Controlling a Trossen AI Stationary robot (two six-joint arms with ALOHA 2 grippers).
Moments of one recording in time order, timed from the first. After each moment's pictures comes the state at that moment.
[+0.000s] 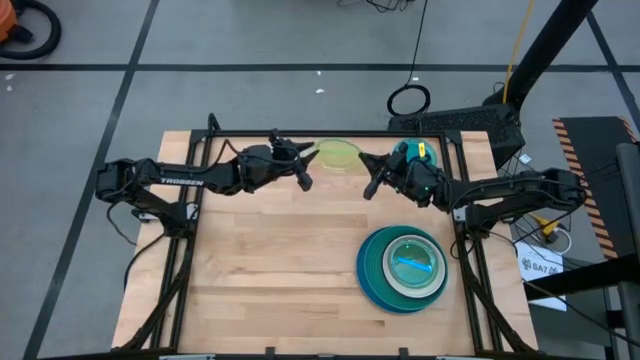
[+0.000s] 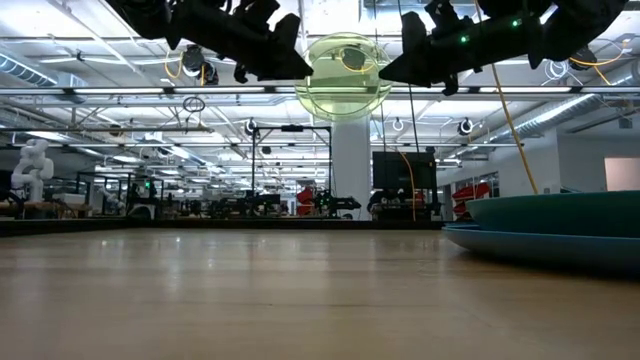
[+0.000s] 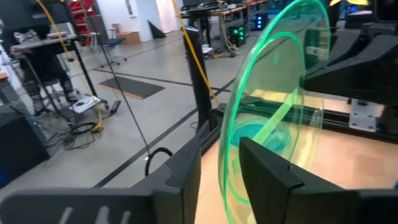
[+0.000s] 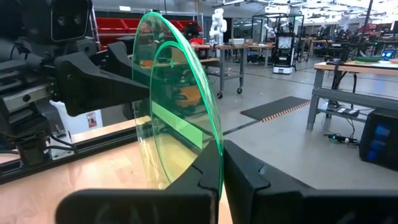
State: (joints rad) left arm 0.21 1.42 0.88 0.42 -0.37 0.07; right arm -0.14 1.19 0.52 0.68 0.50 0.04
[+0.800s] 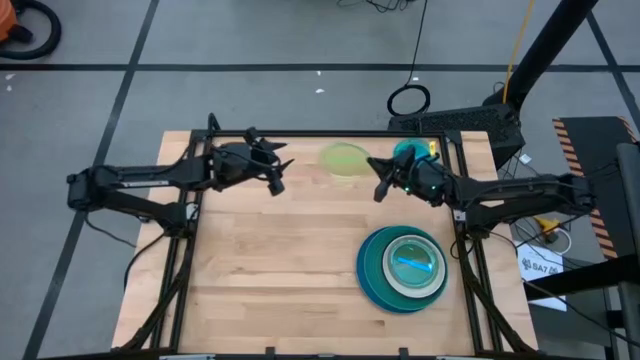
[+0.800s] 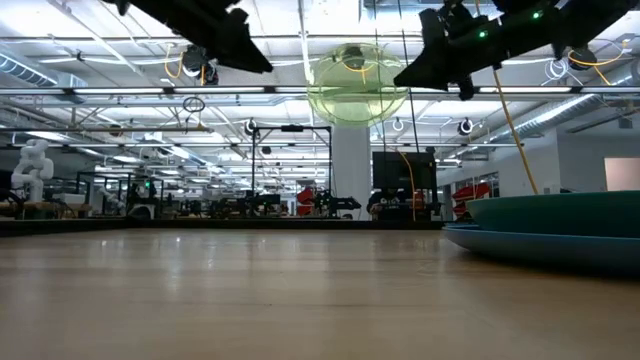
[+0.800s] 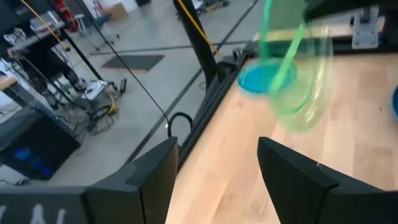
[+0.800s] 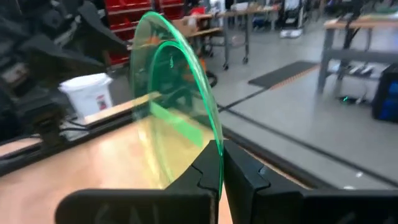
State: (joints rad) left arm 0.21 1.15 0.88 -0.06 -0.36 0.22; right arm -0.14 1.05 0.52 0.39 0.47 0.20
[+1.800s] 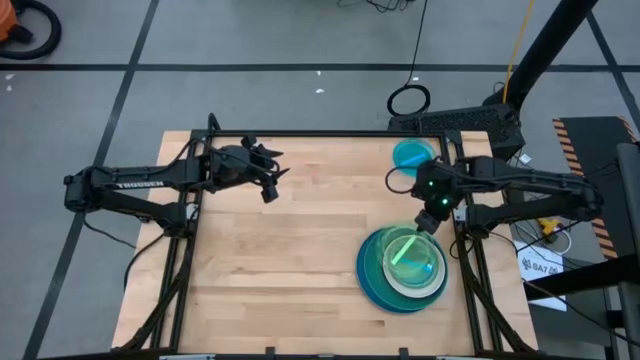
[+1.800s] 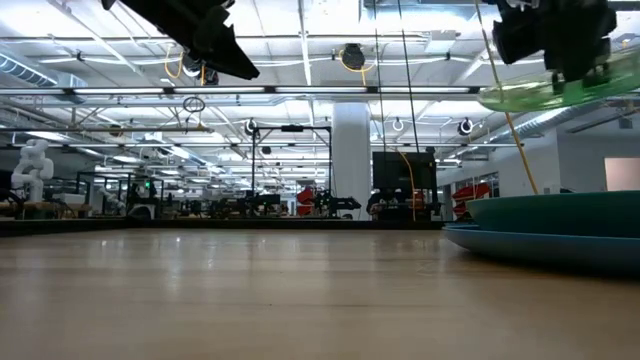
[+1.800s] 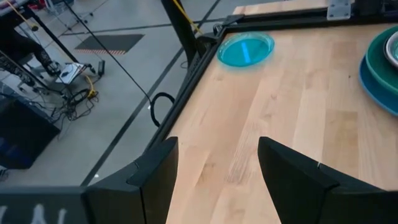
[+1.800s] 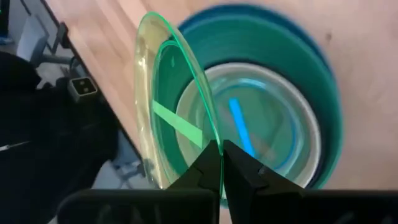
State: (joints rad) left arm 0.19 1.10 0.88 -0.23 -0.31 0.17; right arm -0.19 0.94 0.90 -1.16 -0.48 0.65
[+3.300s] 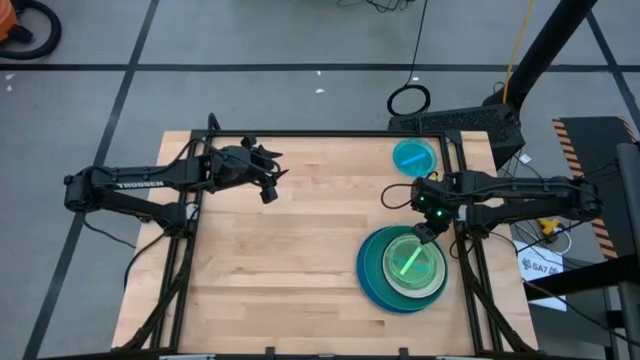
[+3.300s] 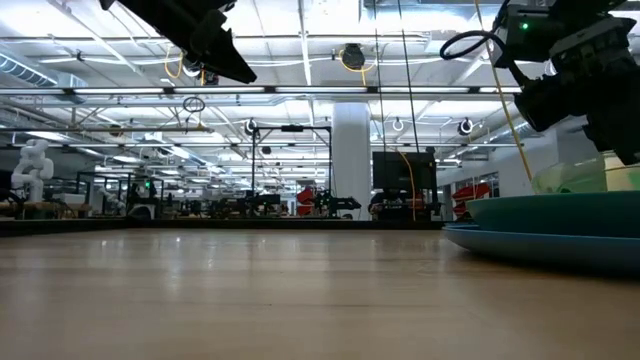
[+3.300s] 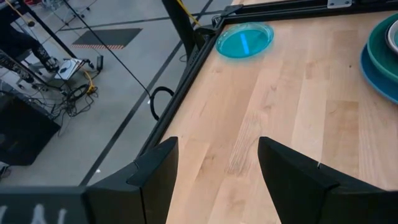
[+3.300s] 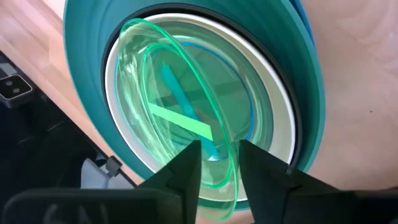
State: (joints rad) left arm 0.19 1.10 0.88 -0.26 -0.31 0.18; right arm -0.19 0.94 0.61 -1.06 -0.52 0.75
